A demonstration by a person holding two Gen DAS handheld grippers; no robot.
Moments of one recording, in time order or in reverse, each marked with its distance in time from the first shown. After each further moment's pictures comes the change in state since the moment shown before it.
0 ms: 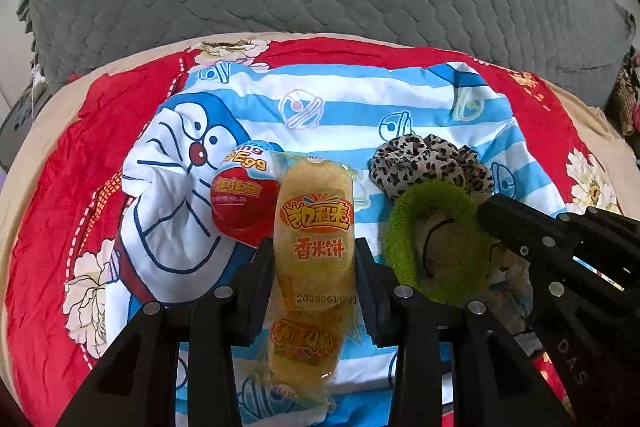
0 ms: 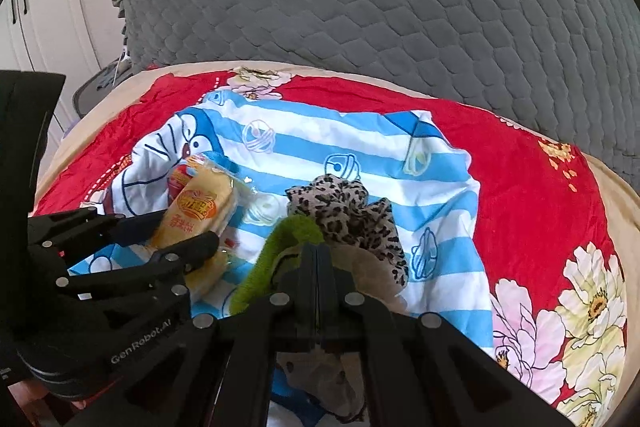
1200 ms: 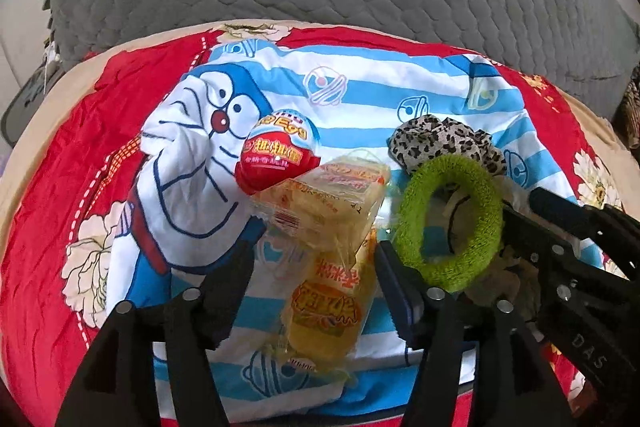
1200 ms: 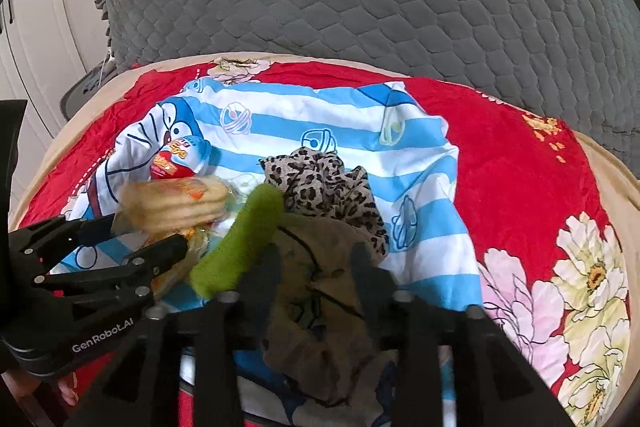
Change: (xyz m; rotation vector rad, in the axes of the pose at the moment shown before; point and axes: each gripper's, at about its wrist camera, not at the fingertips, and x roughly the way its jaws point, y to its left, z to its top) left arm -0.002 0.013 -0.022 -0.064 0.003 0.024; right arm 0.000 -0.012 -0.017 0.047 0.018 -0.034
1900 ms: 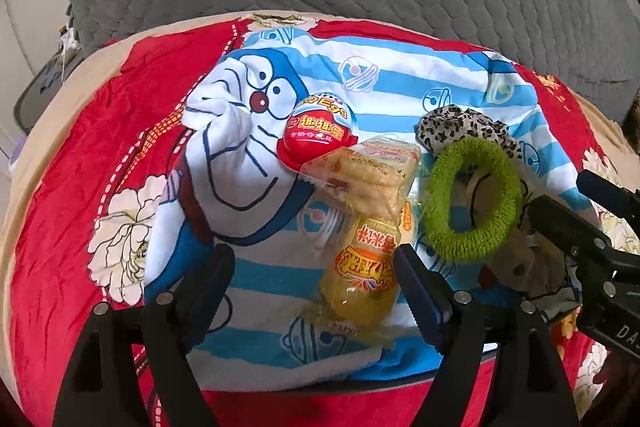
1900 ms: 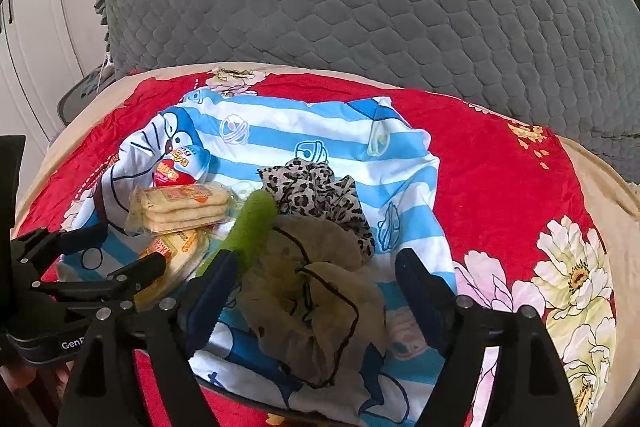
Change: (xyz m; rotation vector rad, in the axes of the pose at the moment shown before) left arm -0.014 0.019 -0.011 -0.034 0.023 0.041; right arm -0.017 0.001 0.003 -0.006 -0.020 -0.024
